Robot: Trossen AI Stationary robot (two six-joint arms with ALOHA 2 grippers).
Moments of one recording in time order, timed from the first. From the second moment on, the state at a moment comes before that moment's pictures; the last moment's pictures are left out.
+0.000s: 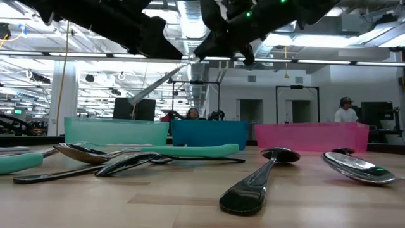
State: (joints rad) left arm -0.28 1.45 0.65 0.49 -0.94 0.15; right arm 0.08 1.66 0.99 0.45 0.63 0.31
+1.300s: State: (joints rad) left arm -0.28 1.21 0.65 -0.22 -0.94 -0.28; right arm -0.23 1.34 1.06 -0.28 0.85 0.10
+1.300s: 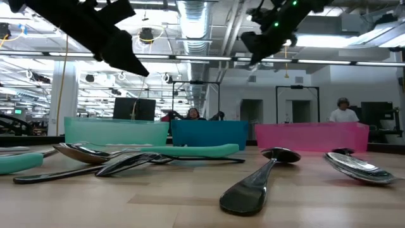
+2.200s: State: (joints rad) left arm -0.27 1.22 0.65 -0.31 -0.83 -0.36; right arm -0.48 1.62 1.45 -1.12 0.65 0.00
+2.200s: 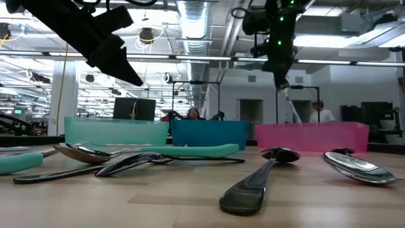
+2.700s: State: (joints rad) left arm -0.27 1.22 0.65 -0.31 -0.83 -0.36; right arm -0.55 1.76 1.46 -1.24 0.55 -0.13
